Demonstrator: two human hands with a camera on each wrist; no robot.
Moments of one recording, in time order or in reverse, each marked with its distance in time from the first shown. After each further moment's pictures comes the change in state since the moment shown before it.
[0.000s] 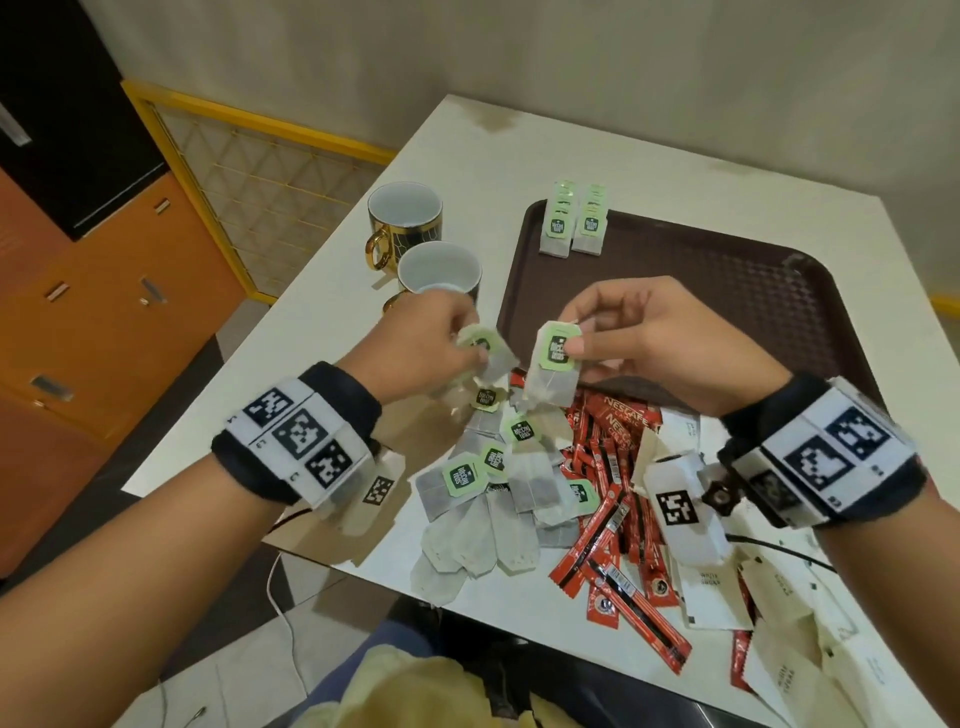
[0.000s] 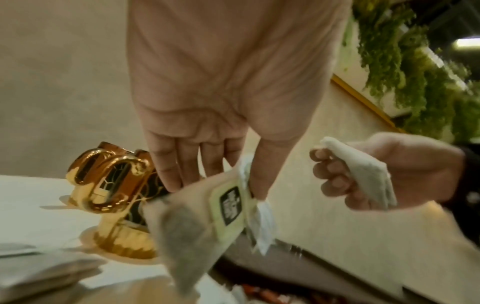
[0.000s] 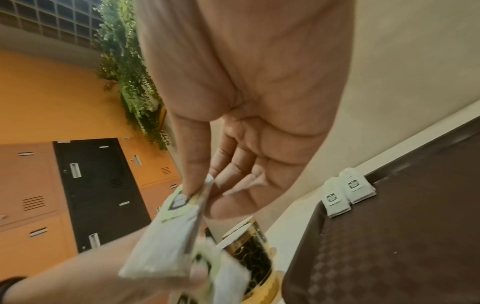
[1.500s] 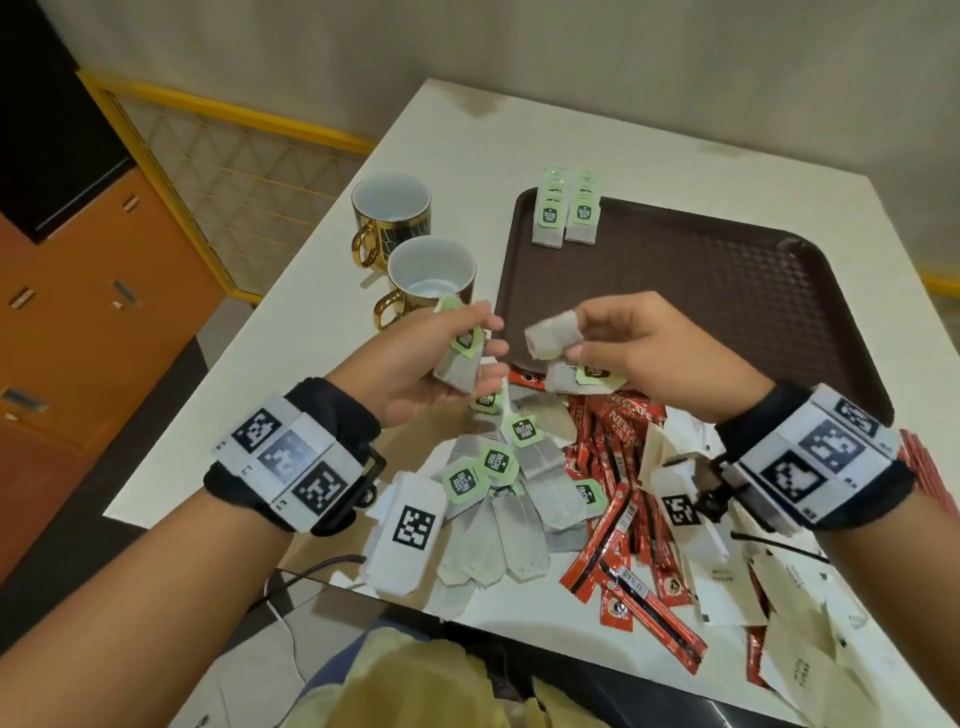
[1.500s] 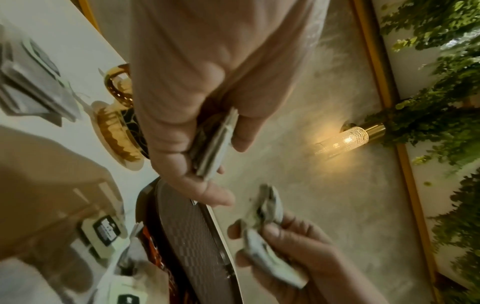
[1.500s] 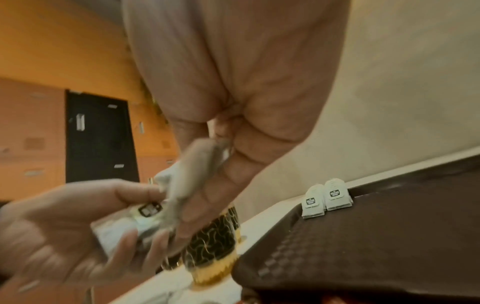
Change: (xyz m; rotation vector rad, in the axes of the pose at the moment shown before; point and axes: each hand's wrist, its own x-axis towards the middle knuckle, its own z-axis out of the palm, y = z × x) left_hand -0.003 0.015 0.002 -1.181 -0.197 -0.560; right_hand 0.009 0.020 0.005 -0.331 0.035 -0.080
